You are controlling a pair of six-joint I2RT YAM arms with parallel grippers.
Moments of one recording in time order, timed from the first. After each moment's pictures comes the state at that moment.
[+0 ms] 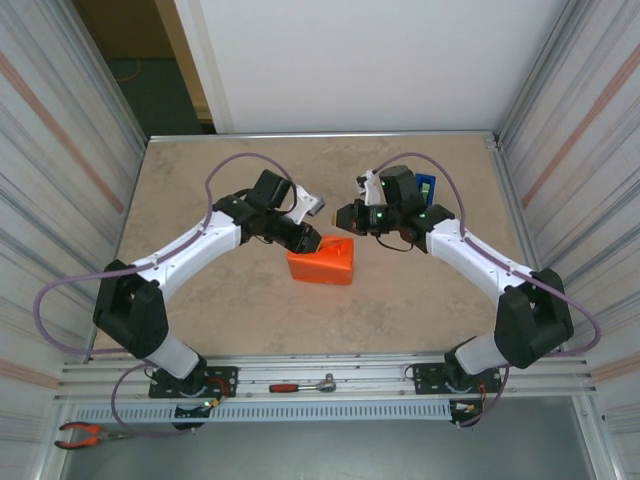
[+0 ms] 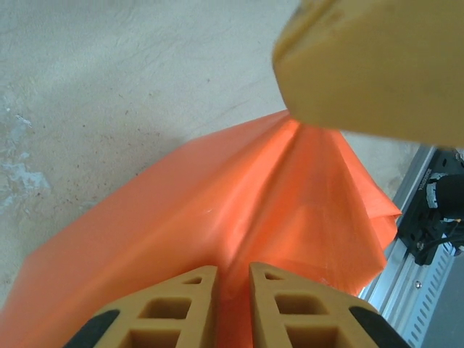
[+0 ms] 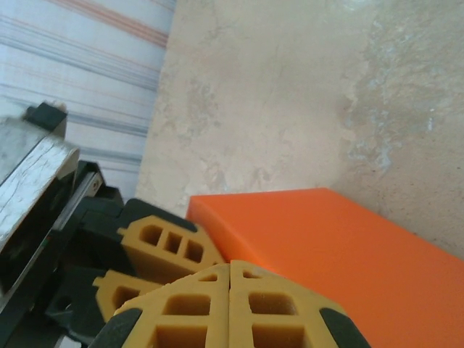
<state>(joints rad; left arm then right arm) -0.60 1.56 1.25 -0.66 0.50 -0.06 0.52 1.44 1.07 -0.28 -0.57 0.69</state>
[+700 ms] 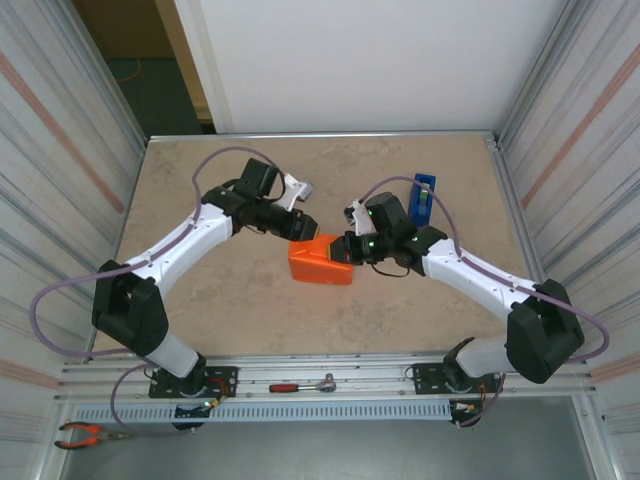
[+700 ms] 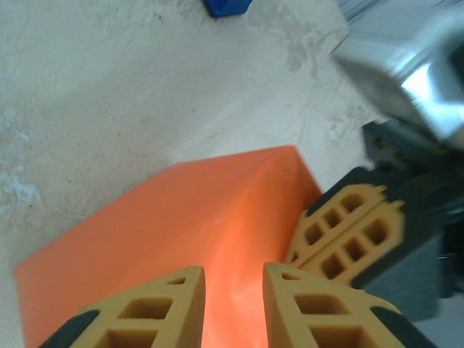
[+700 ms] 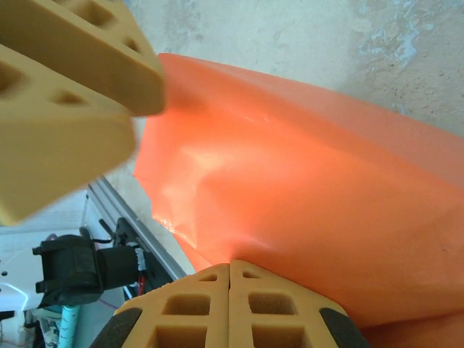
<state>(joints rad) -0.52 1.56 1.32 -0.69 0.64 -0.13 0.65 1.36 0.93 -0.32 -0.51 0.66</state>
